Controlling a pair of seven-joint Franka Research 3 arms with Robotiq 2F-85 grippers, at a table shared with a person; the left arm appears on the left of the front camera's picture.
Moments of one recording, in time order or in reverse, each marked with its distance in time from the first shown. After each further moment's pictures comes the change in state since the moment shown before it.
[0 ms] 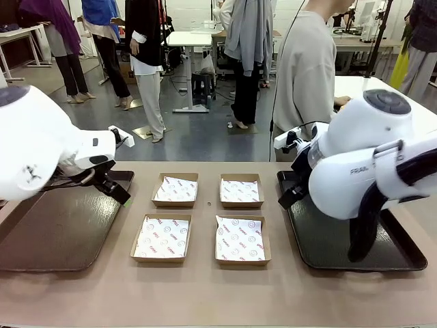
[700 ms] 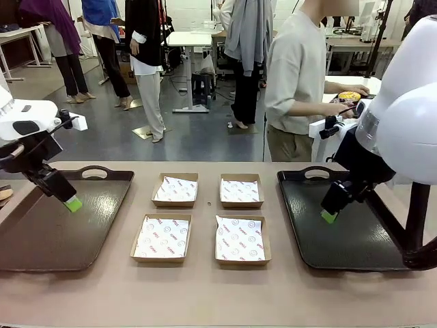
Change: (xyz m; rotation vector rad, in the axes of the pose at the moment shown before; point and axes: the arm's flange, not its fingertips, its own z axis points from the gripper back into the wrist) left arm -0.046 0.011 0.107 -0.158 0.163 0.028; right arm -0.047 0.017 0.118 0.029 0.220 -0.091
